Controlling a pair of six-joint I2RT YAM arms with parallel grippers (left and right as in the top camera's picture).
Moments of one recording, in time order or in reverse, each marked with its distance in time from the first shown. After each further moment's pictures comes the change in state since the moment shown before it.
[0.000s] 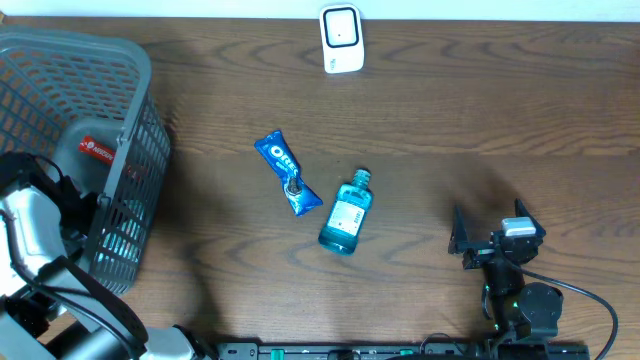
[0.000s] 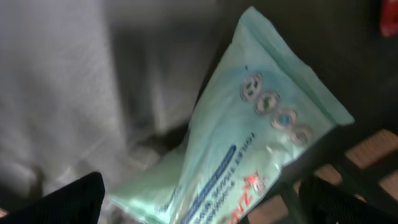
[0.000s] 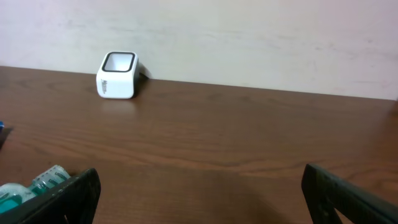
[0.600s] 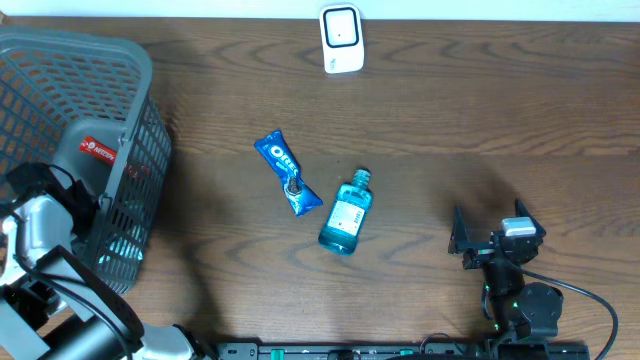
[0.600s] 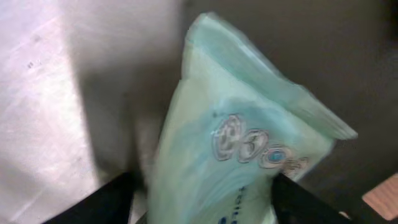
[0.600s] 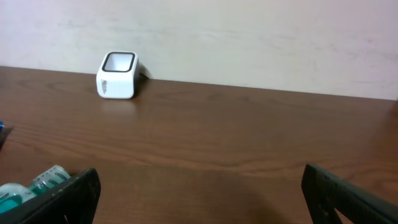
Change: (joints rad) left arm 0.000 0.028 -0.114 0.175 0.076 -0.008; right arm 0.000 0.000 0.000 0.000 0.000 0.000
